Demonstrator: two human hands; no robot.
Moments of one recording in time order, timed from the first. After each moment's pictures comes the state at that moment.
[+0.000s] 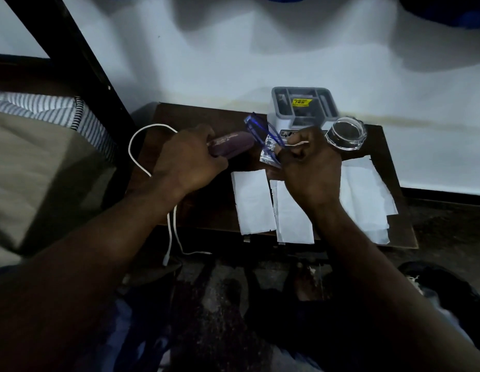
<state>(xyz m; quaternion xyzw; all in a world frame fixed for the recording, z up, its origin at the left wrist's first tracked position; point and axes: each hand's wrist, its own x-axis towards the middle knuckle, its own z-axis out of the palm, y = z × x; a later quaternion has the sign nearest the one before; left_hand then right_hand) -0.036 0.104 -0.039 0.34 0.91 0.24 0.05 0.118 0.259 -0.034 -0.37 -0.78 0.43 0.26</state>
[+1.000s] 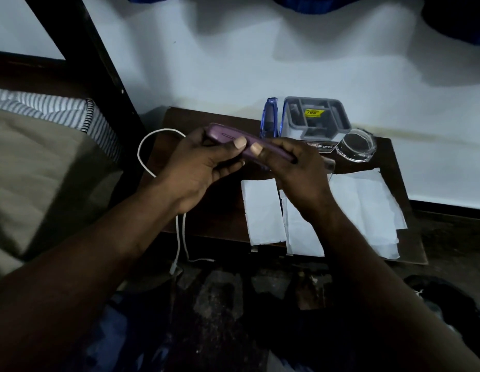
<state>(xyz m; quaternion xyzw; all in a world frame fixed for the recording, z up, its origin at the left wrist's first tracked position) -0.022 0.097 -0.014 0.10 0.55 0.74 0.38 0.091 0.241 -0.023 -0.26 -0.78 0.54 0.20</state>
